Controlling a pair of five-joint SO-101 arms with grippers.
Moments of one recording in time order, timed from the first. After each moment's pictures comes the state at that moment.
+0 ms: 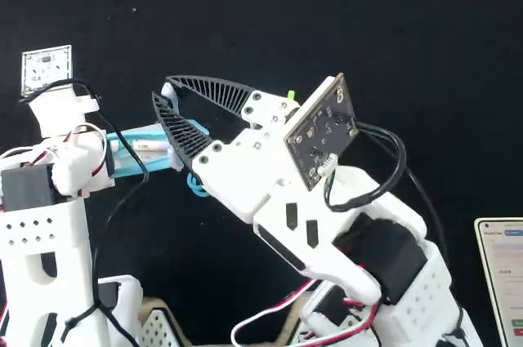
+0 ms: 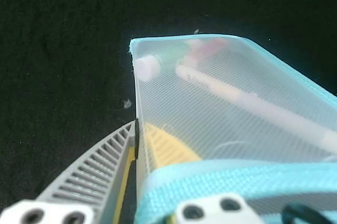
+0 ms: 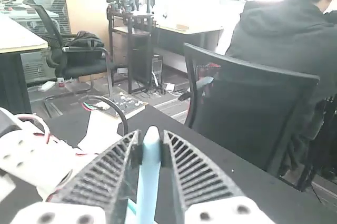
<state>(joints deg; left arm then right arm) -14.4 -46.2 27.8 85.6 -0.6 -46.9 -50.0 13.2 47.9 1.5</state>
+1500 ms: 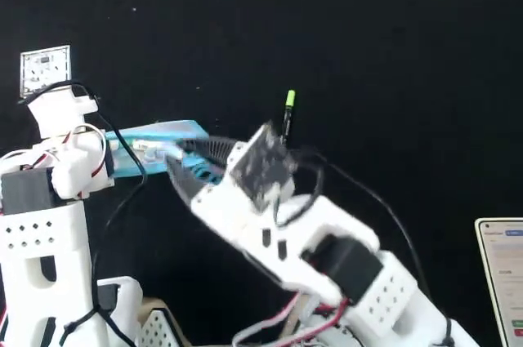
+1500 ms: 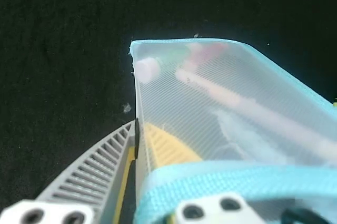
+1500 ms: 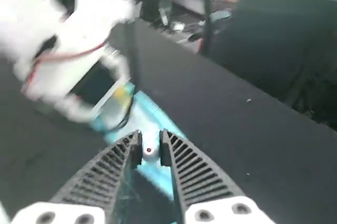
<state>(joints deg) -14.4 -46.2 29.9 82.4 -0.5 -49.6 -65.6 49.7 40.8 4.8</state>
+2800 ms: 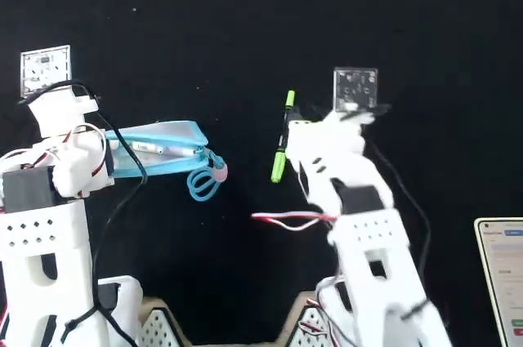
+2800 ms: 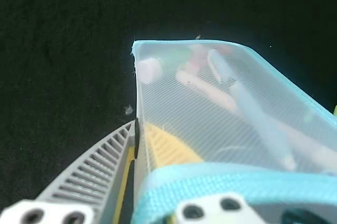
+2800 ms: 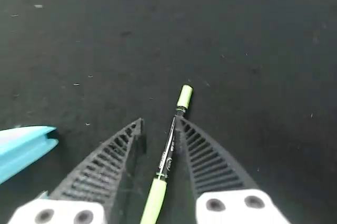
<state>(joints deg) -14.6 -46.2 30.0 82.4 -0.6 -9.2 -48.3 65.3 25.6 -10.9</state>
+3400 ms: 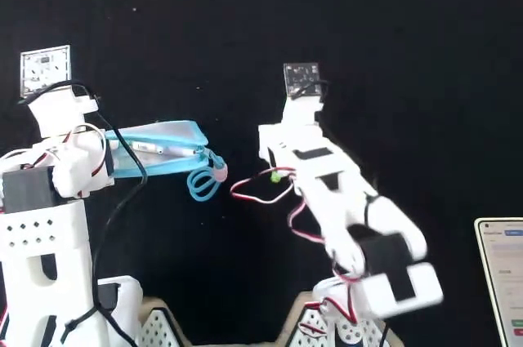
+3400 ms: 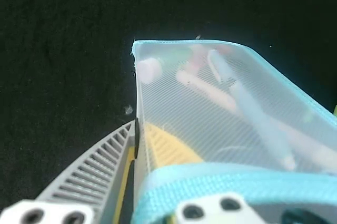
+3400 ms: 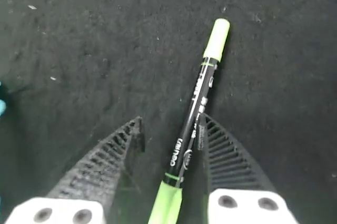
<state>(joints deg) -14.6 -46.2 30.0 82.3 -0.6 -14.3 -2.5 52.5 10.1 -11.7</state>
